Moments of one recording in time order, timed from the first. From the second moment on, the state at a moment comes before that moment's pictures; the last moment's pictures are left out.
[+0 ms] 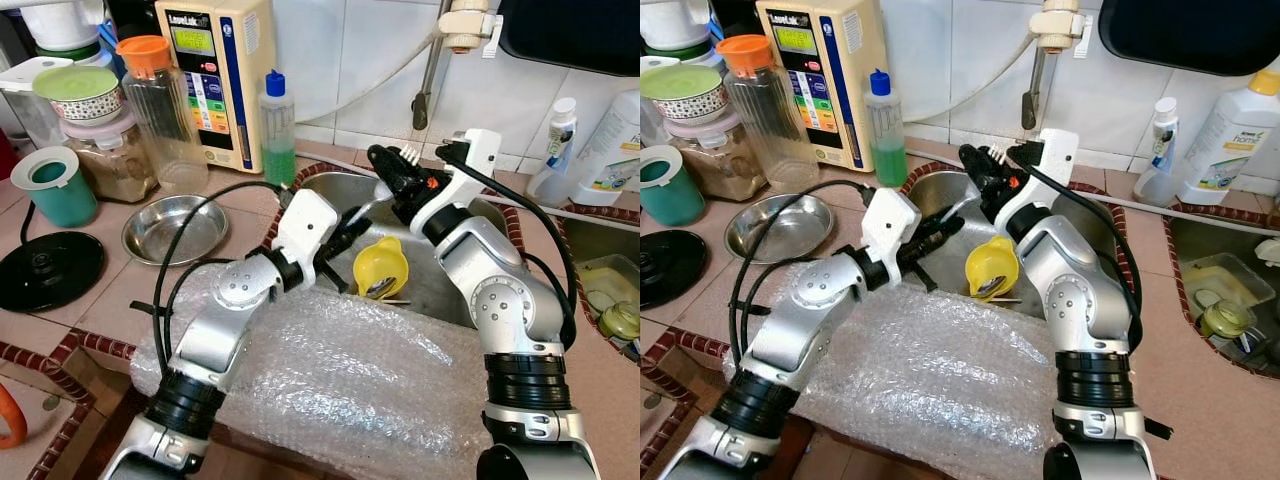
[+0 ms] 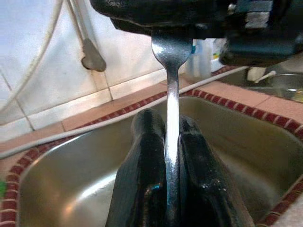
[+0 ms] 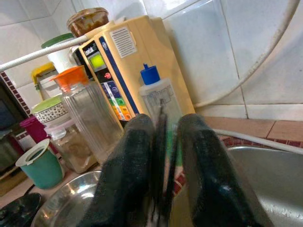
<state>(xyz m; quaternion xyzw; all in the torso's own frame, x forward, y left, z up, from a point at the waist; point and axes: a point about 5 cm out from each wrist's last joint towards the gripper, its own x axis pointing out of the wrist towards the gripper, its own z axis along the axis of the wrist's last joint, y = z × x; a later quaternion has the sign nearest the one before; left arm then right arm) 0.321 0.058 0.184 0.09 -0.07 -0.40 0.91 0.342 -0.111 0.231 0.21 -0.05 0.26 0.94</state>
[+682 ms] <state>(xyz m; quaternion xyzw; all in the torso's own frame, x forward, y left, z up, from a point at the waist) 0.329 0.070 0.179 0.10 -0.07 -0.36 0.93 0.348 -0.105 0.234 0.15 -0.09 0.23 0.96</state>
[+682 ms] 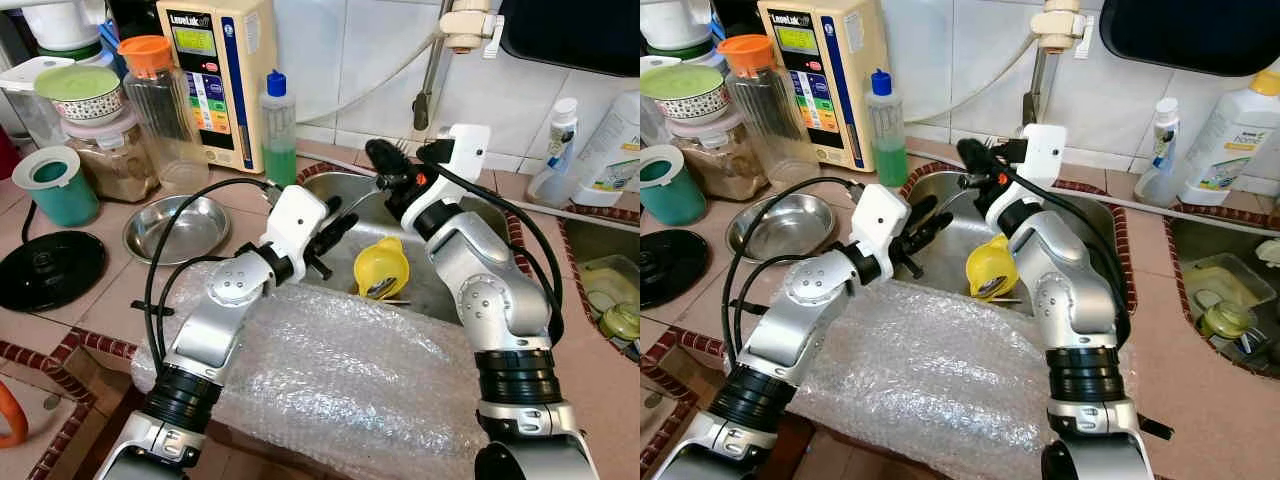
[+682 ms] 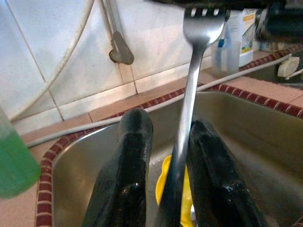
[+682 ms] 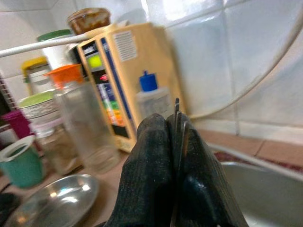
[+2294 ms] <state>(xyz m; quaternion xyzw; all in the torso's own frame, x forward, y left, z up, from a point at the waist) 0.306 0.083 0.147 0.07 0.04 -0.39 0.92 0.366 -0.140 0.115 -0.27 -0.04 0.18 0.95</state>
